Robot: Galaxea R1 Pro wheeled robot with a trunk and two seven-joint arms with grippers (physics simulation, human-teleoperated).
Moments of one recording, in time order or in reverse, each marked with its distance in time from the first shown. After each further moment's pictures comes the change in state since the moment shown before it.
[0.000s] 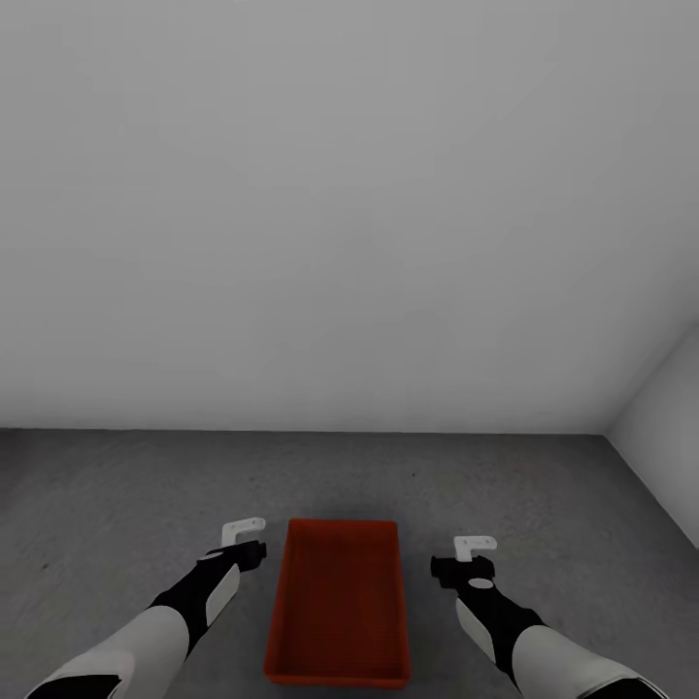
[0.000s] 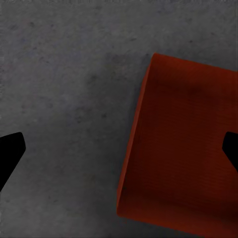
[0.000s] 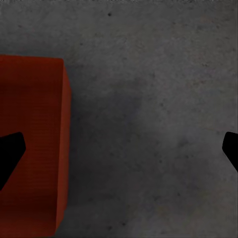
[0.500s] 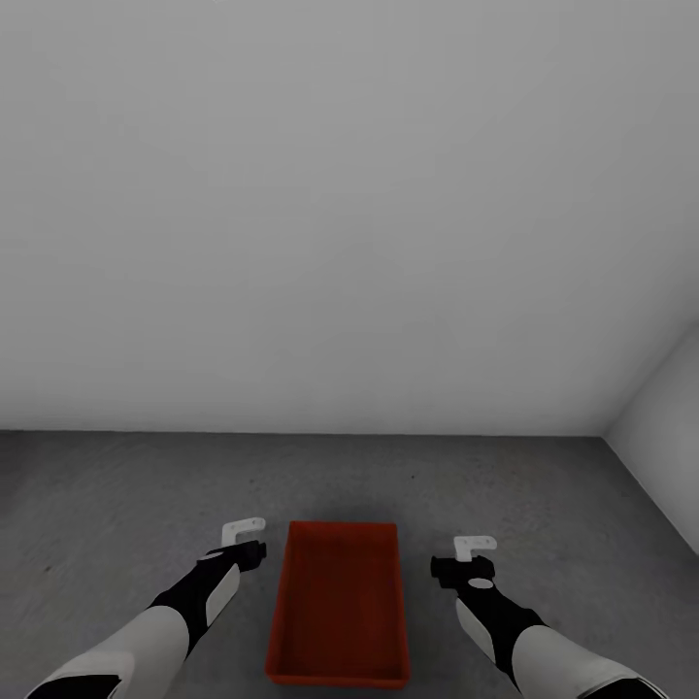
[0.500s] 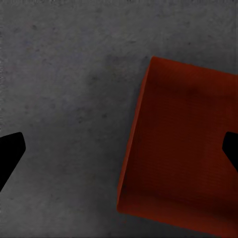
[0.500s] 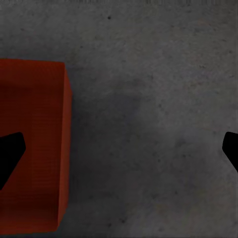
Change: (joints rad) left arm 0.000 0.000 0.000 0.000 0.000 0.000 0.000; right arm 0.000 0.000 0.000 0.000 -0.001 0.000 0.000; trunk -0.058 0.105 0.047
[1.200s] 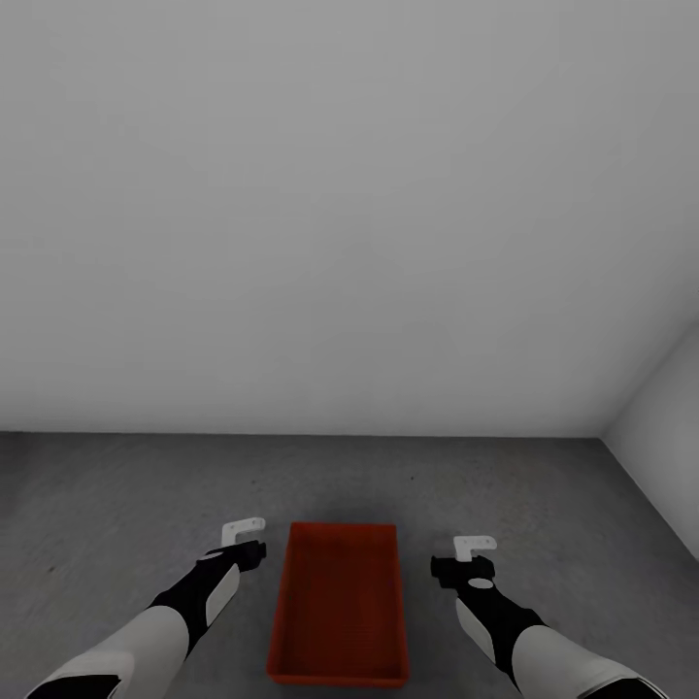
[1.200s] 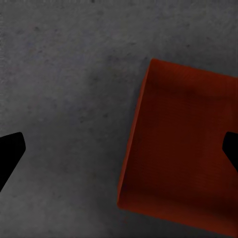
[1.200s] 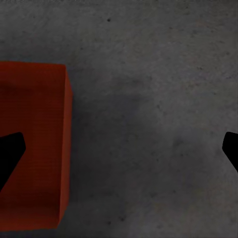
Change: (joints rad) left arm 0.000 0.000 0.000 0.000 0.000 -0.001 0.000; right arm 0.000 0.000 0.000 0.000 0.000 -0.002 0.000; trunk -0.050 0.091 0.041
